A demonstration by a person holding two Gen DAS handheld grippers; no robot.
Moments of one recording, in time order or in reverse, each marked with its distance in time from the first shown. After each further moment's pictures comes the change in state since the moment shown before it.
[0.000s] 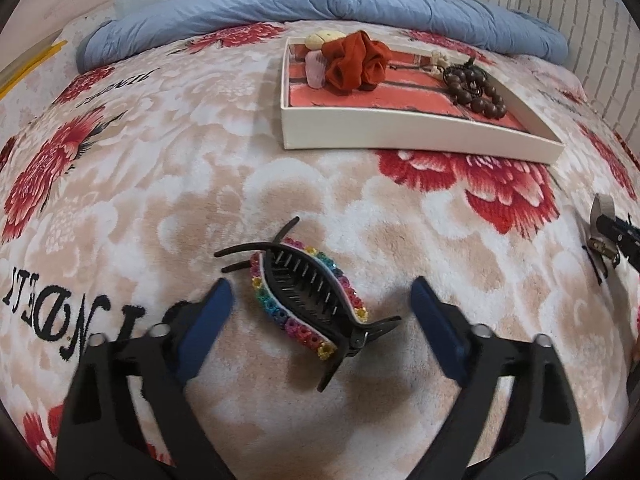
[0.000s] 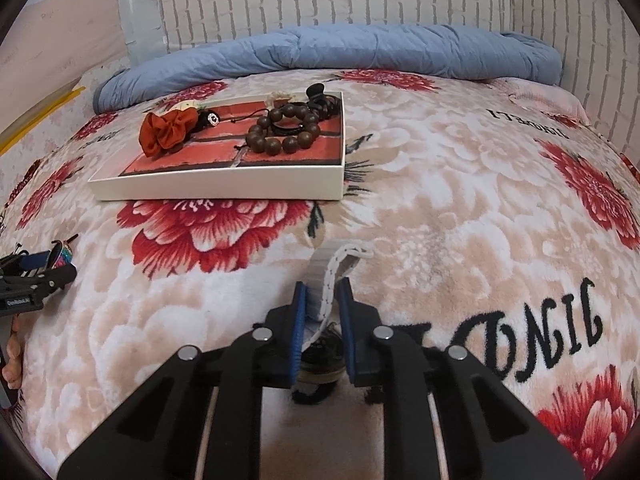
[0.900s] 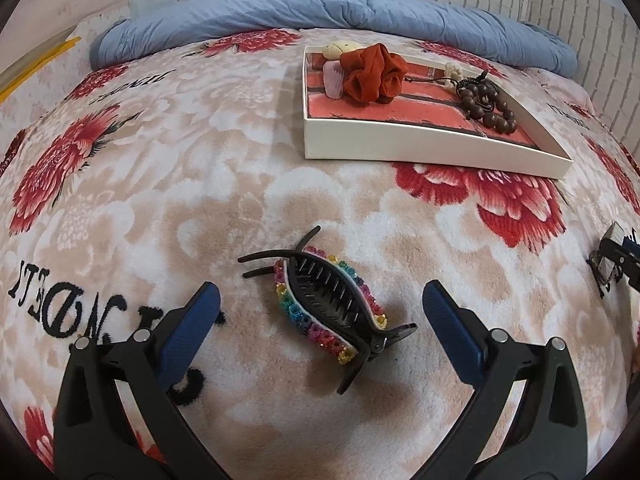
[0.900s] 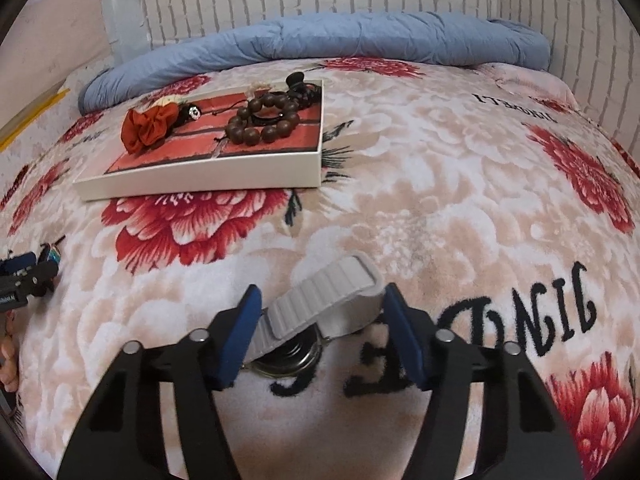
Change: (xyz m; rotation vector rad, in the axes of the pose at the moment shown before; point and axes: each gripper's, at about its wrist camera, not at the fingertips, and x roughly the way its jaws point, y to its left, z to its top) left arm -0.007 0.009 0.001 -0.037 -0.034 0.030; right arm 0.003 -0.014 -0.002 0.049 0.043 -0.035
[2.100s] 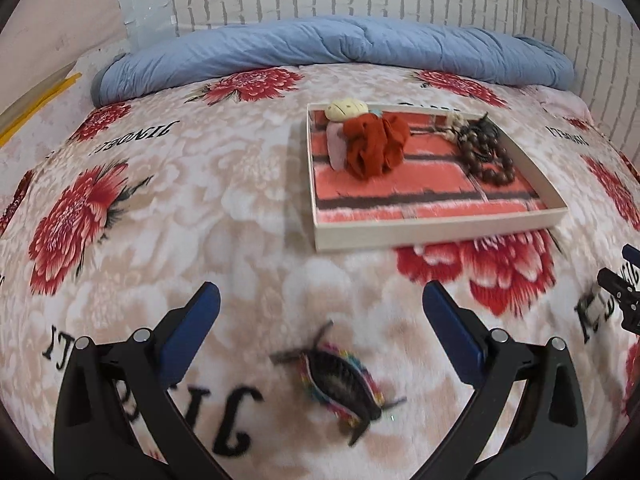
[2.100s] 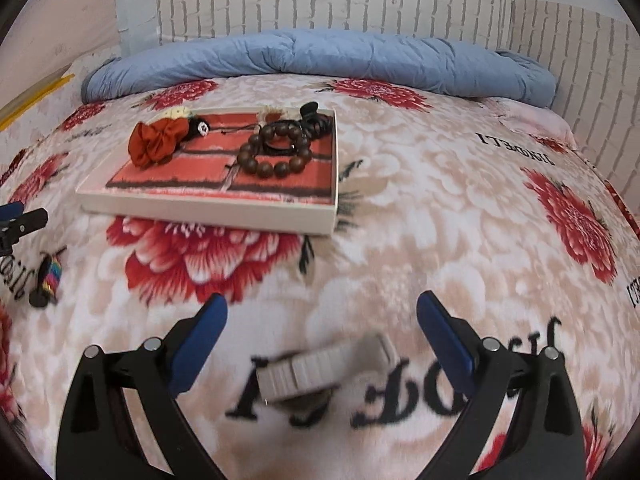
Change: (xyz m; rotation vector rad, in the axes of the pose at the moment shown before) left arm -0.027 0.000 0.051 0.041 -0.079 0.027; right arm -0.016 0.027 0.024 -0.114 -0.035 -0.078
